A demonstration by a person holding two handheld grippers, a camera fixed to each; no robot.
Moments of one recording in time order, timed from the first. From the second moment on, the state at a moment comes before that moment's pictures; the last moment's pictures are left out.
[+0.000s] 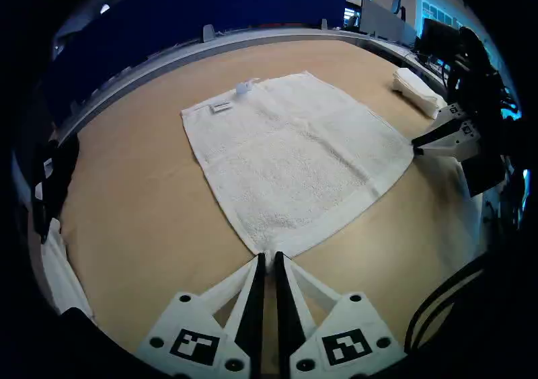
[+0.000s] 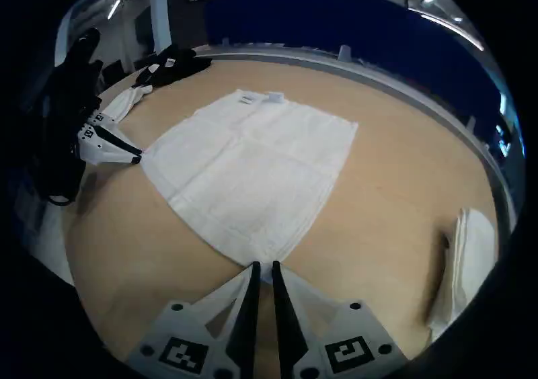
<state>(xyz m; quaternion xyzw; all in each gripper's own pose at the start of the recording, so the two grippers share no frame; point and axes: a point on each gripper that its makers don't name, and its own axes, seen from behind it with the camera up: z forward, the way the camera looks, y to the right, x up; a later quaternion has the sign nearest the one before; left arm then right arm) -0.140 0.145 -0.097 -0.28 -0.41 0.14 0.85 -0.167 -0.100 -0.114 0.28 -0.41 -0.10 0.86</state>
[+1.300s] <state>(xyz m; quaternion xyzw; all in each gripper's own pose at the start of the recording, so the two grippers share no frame) -0.020 0.140 -0.120 -0.25 -0.40 0.06 0.88 -0.031 -0.105 -0.113 0.29 -0.34 -0.07 0.89</state>
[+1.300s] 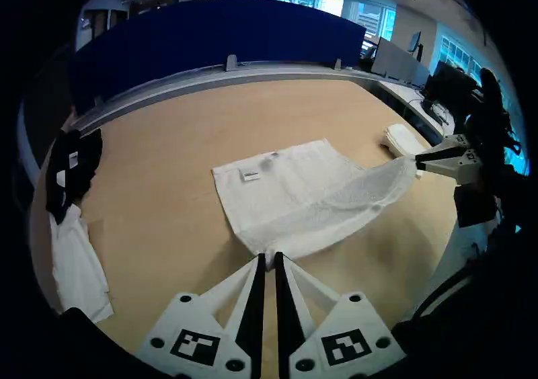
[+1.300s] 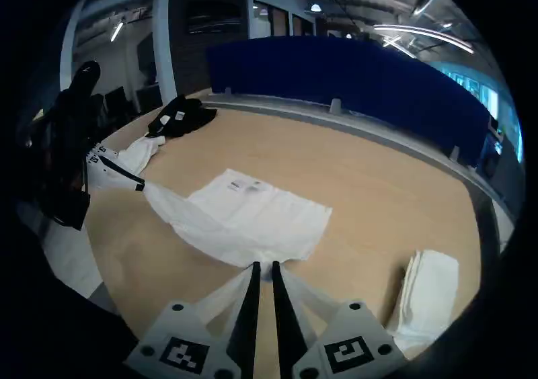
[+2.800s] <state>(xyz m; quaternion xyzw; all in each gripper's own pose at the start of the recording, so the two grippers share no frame) -0.074 0.148 -0.032 -0.23 -0.41 0.06 0.88 -0.086 -0.097 -0.034 0.26 -0.38 -0.08 0.89</state>
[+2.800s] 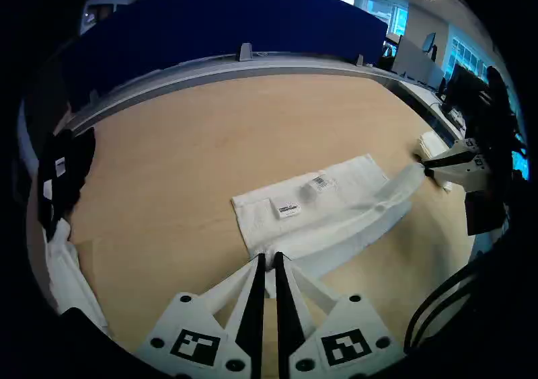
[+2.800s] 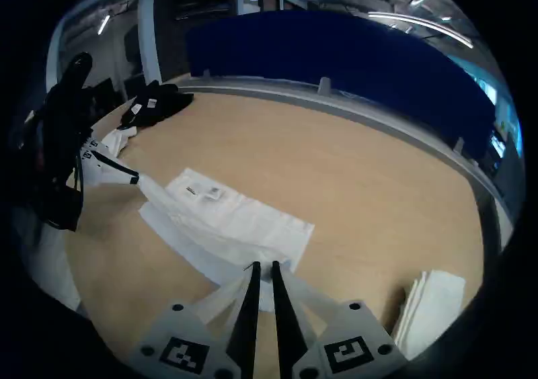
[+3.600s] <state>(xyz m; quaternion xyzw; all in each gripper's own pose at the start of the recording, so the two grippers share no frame) -0.107 0.139 0.016 -0.19 -0.41 0.11 0.89 -0.126 -0.095 0.006 0.21 -0.39 -0.09 0.89</state>
